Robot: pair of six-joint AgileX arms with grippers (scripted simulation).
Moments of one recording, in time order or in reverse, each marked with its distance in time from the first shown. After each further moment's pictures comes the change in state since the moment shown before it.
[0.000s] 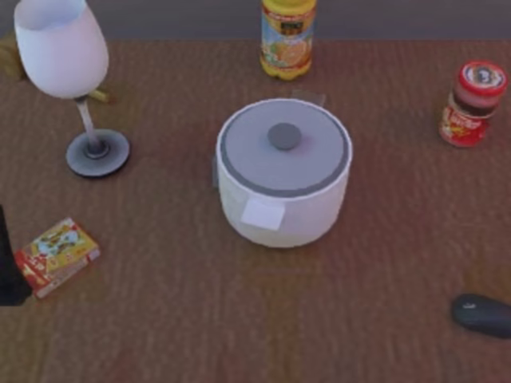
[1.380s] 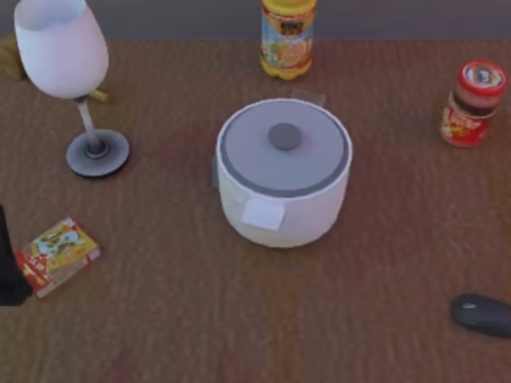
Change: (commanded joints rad) left arm 0.000 0.000 0.000 0.000 0.000 0.000; right arm -0.077 1.504 1.665 -0.957 0.002 -0.203
